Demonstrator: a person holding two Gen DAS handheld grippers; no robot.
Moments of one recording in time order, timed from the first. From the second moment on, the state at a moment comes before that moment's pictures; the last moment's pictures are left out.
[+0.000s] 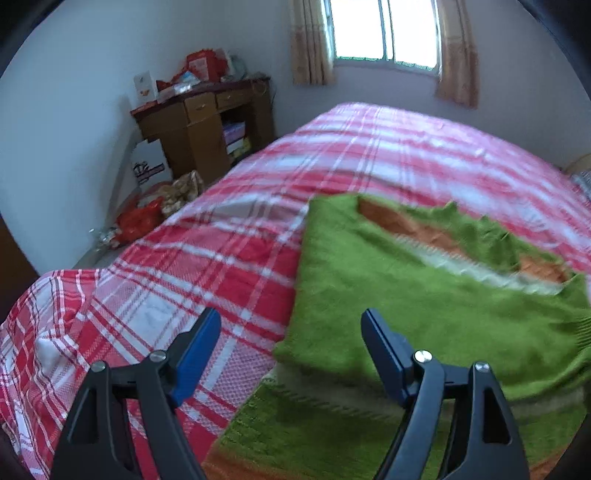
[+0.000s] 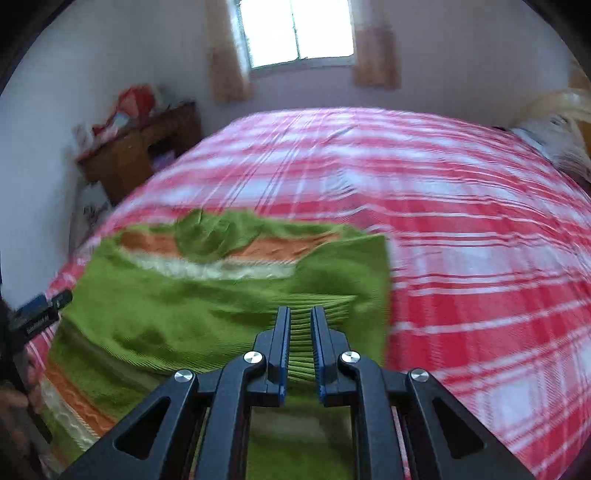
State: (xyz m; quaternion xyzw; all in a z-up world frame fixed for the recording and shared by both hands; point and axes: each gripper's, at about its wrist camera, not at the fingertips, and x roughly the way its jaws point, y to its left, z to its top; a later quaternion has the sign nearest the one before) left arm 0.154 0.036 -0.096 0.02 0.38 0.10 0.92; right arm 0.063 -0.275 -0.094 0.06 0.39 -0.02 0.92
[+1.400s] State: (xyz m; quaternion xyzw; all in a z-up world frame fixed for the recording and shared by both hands) left arm -0.052 0.116 -0.047 0.01 0.31 -0.02 0.95; right arm -0.254 -0.241 -0.148 0.13 0.50 0.07 0.85
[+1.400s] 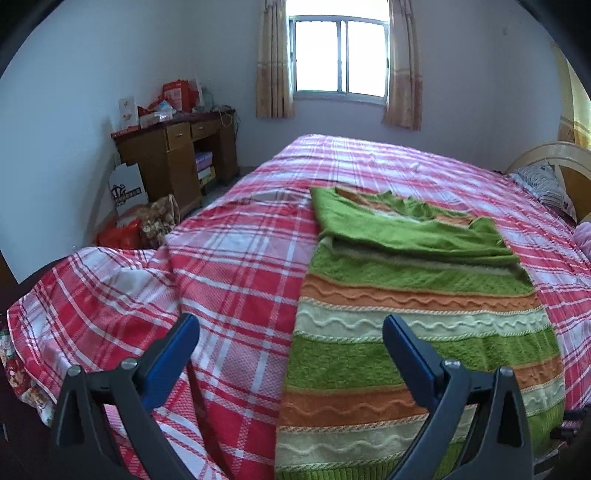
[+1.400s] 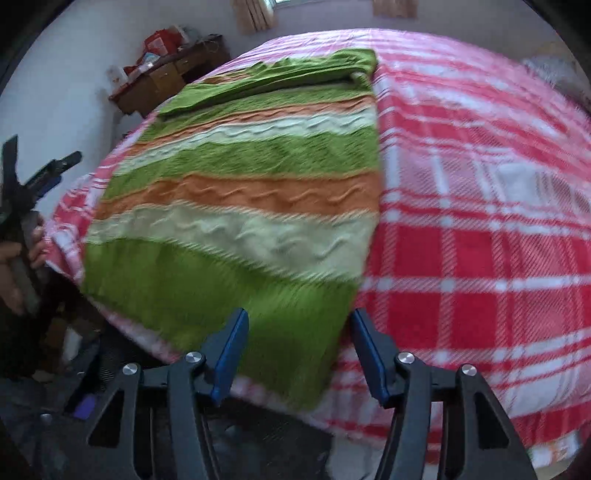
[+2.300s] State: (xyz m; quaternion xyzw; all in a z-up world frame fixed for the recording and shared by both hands) left arm -0.045 0.146 -0.036 -0.01 0.29 0.00 0.96; right arm -0.180 -0.254 -0.098 0.29 0.43 0.23 0.82
